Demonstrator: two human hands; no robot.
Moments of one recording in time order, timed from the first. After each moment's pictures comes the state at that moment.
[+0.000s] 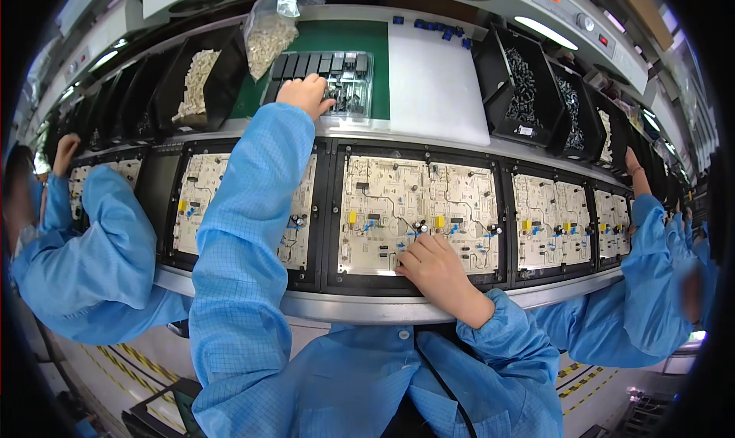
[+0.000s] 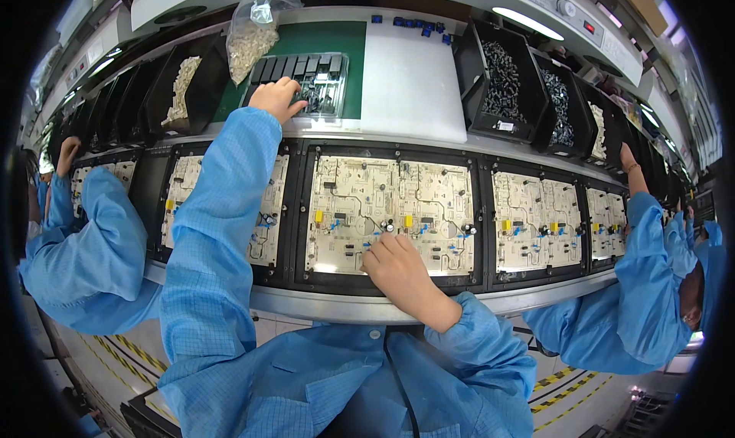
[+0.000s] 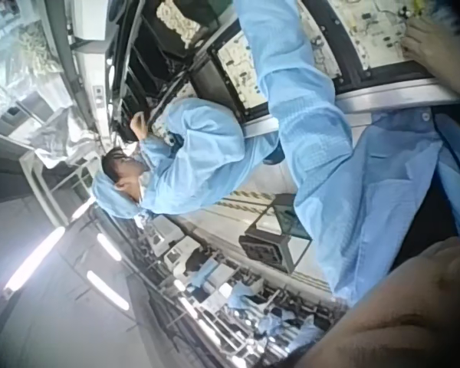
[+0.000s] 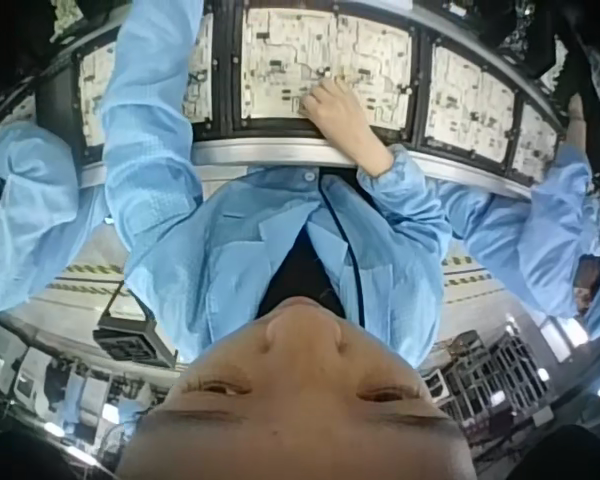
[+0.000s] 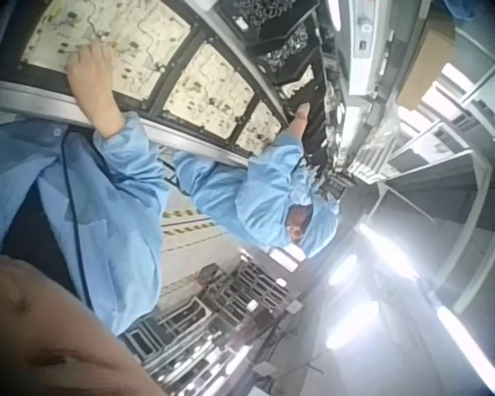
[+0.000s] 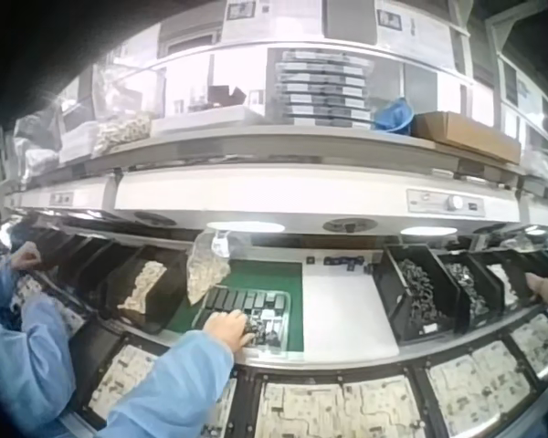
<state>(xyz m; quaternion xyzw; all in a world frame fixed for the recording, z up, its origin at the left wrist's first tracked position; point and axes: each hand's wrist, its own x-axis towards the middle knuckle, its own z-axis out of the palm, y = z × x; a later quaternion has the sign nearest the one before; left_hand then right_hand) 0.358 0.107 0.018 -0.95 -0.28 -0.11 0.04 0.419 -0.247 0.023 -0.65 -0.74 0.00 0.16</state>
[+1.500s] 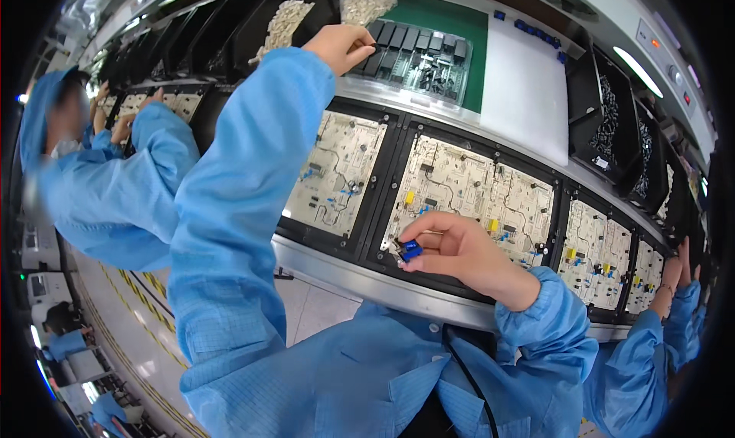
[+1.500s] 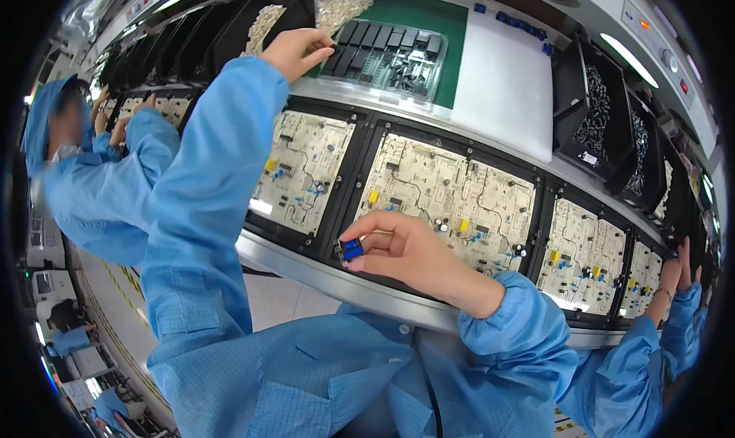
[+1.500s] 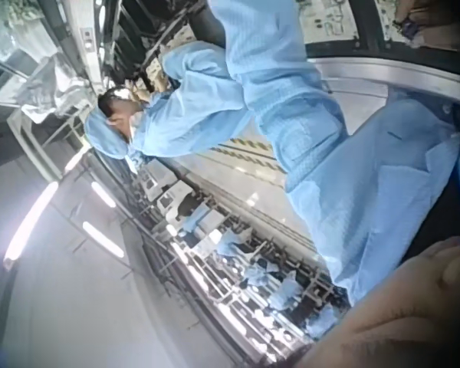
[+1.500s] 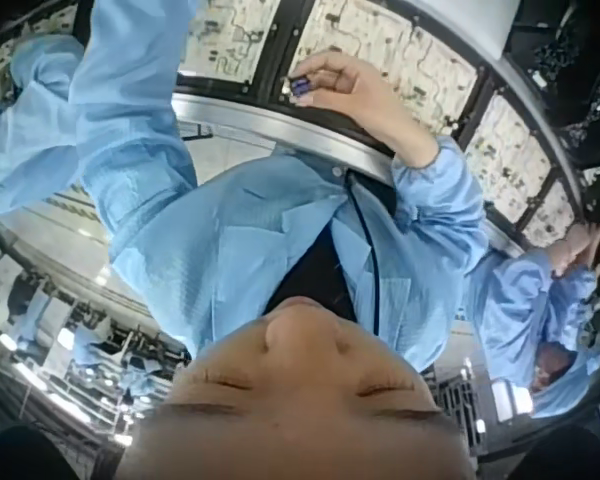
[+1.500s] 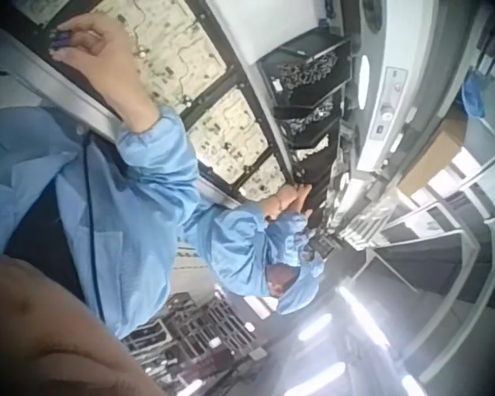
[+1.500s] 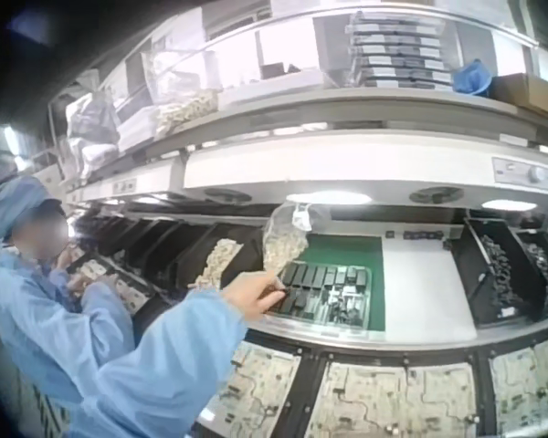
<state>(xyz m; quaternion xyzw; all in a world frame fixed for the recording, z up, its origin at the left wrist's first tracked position) 0.280 0.107 0.093 -0.93 -0.28 -0.17 -0.14 0.408 -0.191 0.081 -0.36 -0.35 0.75 0.43</state>
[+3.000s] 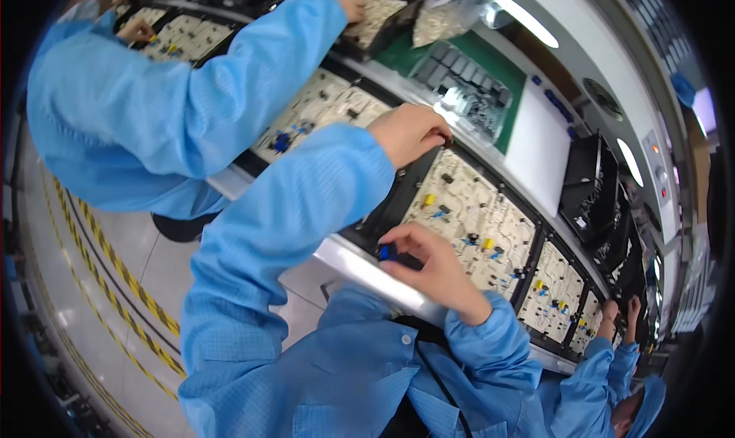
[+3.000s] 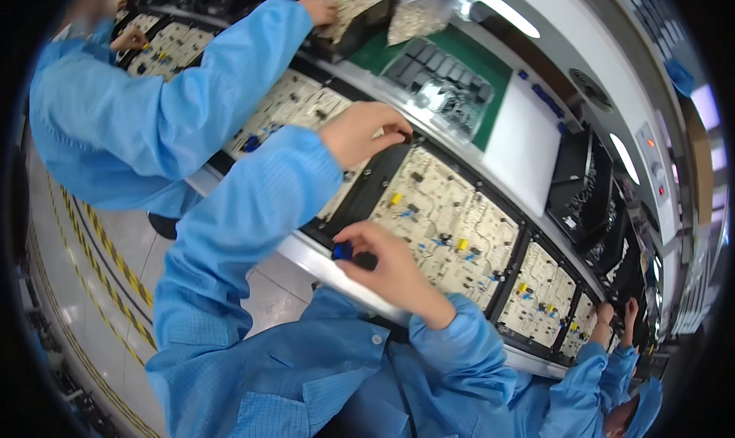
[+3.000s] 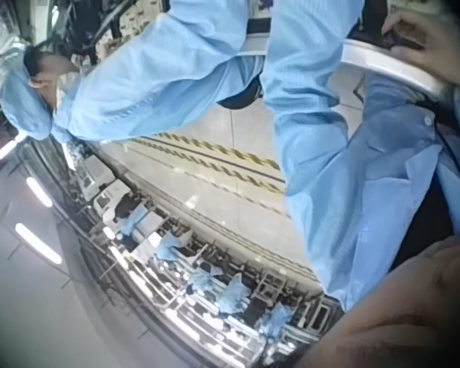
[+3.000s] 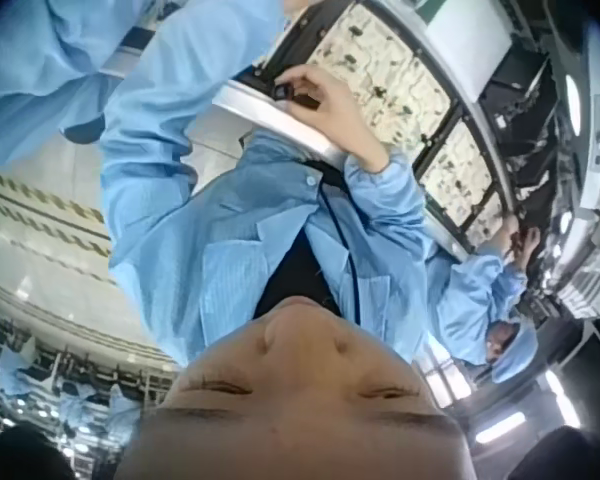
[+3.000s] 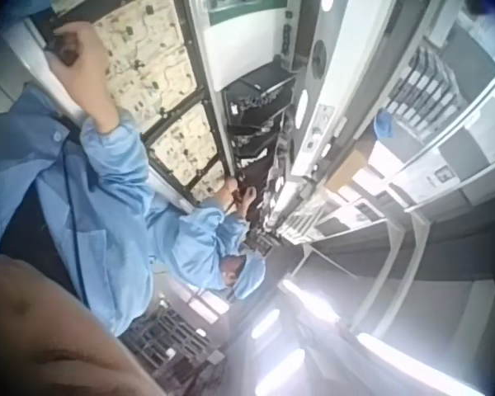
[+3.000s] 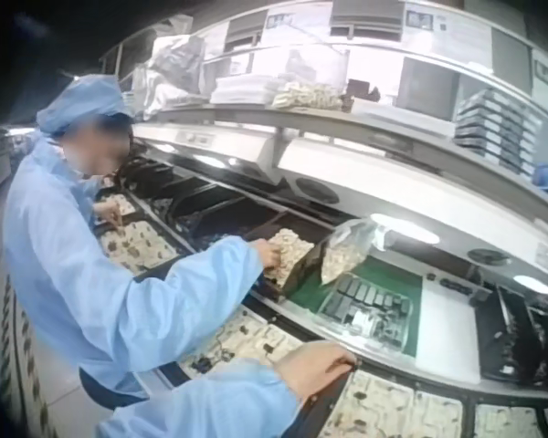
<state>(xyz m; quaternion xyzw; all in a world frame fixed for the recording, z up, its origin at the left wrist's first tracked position) 0.241 -0.009 0.042 -0.86 -0.22 -0.35 -0.31 0.341 -0.190 0.062 -0.49 -0.60 0.56 0.30</state>
